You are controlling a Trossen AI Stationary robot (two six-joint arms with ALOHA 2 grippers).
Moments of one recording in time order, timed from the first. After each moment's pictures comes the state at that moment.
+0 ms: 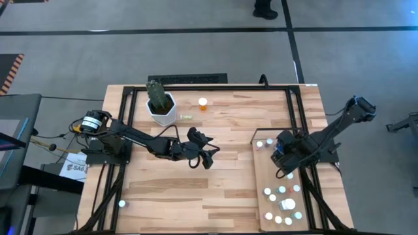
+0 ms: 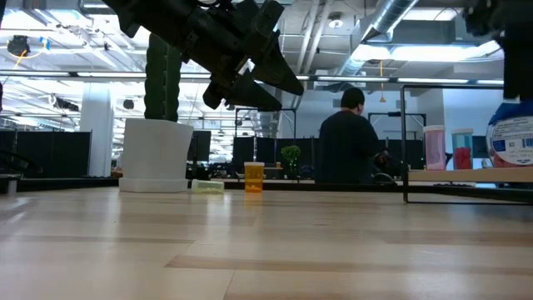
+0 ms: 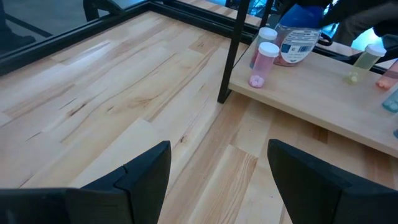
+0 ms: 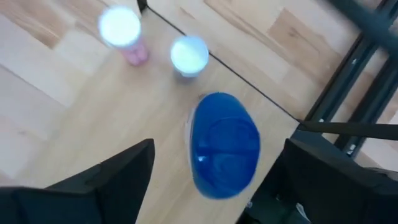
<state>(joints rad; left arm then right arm) -0.20 1.69 0.94 0.25 -0.53 -0.45 0.59 1.14 0.93 -1.48 0.37 1.53</state>
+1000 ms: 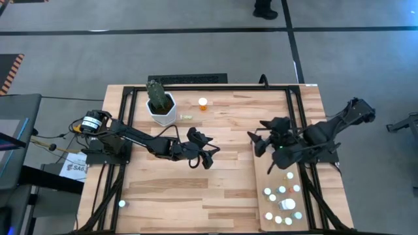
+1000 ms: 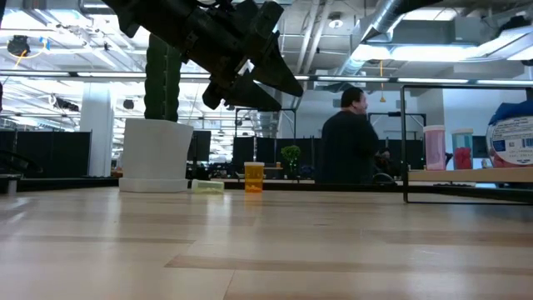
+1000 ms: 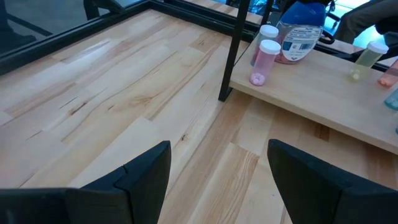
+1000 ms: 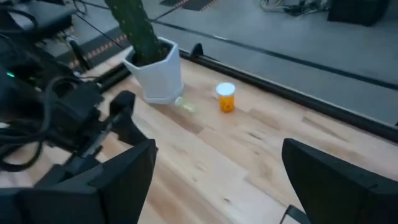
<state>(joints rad) -0.20 1.69 0.94 0.24 -0.53 -0.45 0.52 1.20 1.23 -0.98 1.05 1.09</state>
